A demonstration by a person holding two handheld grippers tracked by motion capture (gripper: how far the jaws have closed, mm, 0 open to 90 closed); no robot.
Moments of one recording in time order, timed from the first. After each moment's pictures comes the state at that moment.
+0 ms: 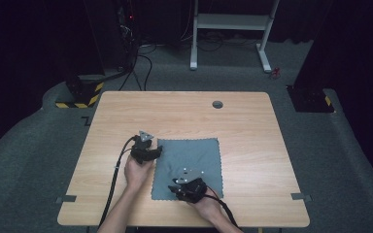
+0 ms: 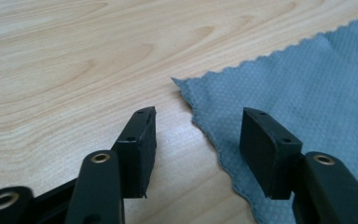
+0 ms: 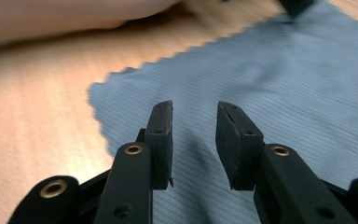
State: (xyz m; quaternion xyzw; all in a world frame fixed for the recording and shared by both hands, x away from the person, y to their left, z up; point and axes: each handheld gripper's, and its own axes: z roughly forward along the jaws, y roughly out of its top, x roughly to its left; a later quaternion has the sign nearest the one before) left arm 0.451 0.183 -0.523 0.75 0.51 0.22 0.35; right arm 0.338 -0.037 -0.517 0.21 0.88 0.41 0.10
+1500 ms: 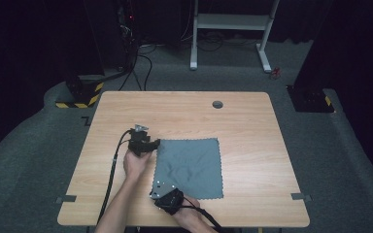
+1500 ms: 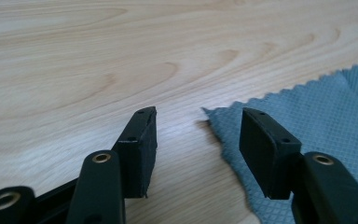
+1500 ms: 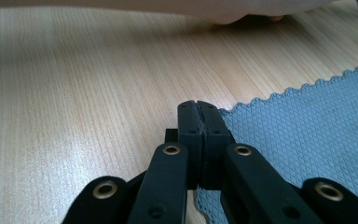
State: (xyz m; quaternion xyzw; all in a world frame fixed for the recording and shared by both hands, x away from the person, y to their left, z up) left arm 0.479 0.194 -0.519 0.75 0.54 0.17 0.36; right arm 0.305 0.029 -0.526 0.15 0.90 0.39 0.13
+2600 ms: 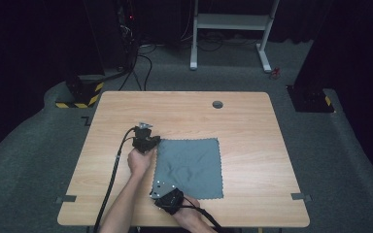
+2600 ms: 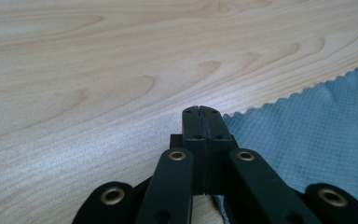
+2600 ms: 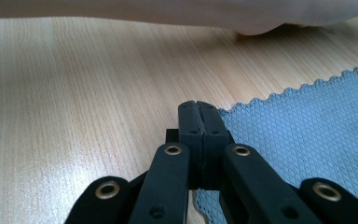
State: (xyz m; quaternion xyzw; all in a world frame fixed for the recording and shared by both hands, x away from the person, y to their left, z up) left arm 0.486 0.187 -0.517 0.74 0.54 0.16 0.38; right arm 0.305 0.029 -0.526 0.15 0.90 0.39 0.13
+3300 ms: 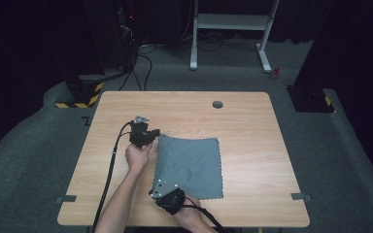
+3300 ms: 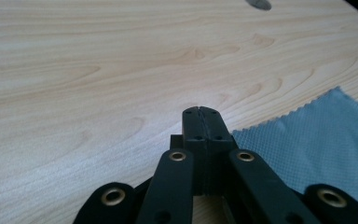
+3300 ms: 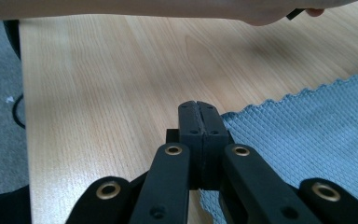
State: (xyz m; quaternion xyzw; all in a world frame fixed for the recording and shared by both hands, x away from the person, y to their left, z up) left arm 0.486 0.194 -0.486 0.73 0.52 0.15 0.42; right arm 0.302 0.024 -0.508 0.15 0.89 0.41 0.13
